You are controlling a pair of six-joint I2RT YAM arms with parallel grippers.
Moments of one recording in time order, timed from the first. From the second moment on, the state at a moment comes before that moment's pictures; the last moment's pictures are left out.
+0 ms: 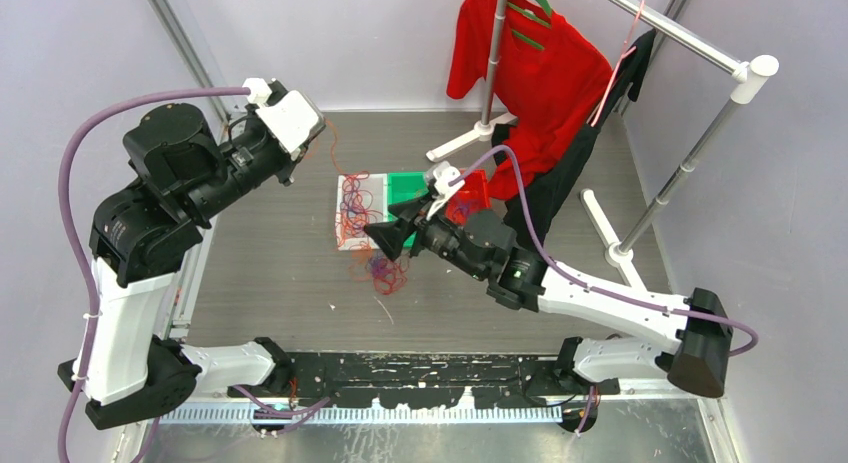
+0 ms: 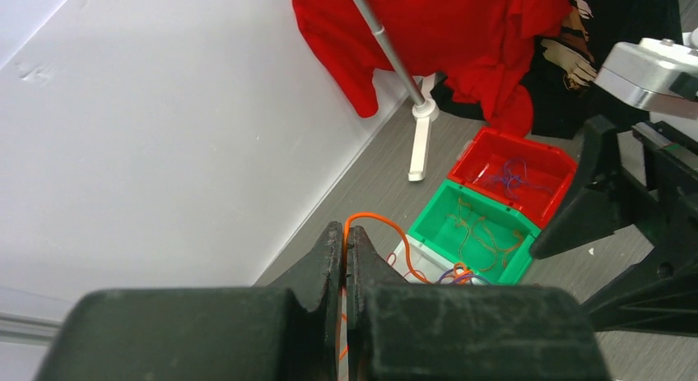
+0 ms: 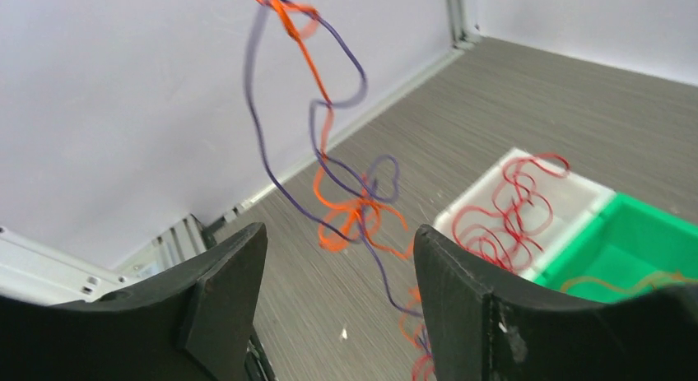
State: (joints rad) left arm -0.71 1.19 2.03 -0.92 0.01 0.52; right arm 1.09 1.15 0.89 0.32 0.15 0.33
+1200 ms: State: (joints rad) left arm -0.71 1.16 2.00 -0.92 -0.04 0.60; right arm 1.07 1.23 0.90 0.38 0.04 0.37
